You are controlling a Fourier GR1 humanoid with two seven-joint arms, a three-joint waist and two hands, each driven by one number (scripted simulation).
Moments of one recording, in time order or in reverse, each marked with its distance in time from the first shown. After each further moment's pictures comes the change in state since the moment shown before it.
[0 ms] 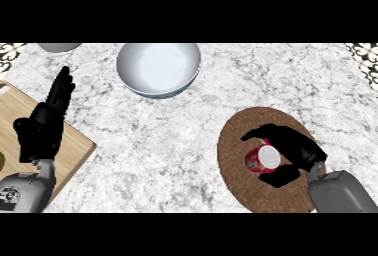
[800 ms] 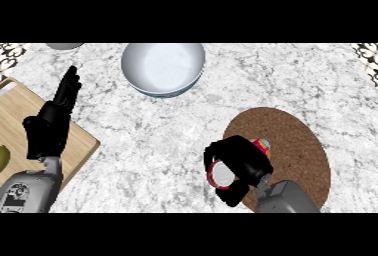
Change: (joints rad) left arm -0.017 -0.067 0.043 0.028 -0.051 -0.065 -0.020; right arm -0.013 0.240 0.172 -0.028 0.200 -0.080 0.032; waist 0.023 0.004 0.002
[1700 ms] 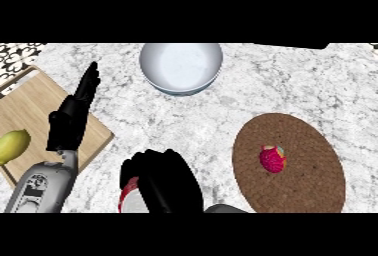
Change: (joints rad) left arm -0.060 -0.037 -0.055 0.038 -0.017 -0.017 -0.003; right arm -0.316 0.131 0.438 -0.091 -0.104 -0.571 0.532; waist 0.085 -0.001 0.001
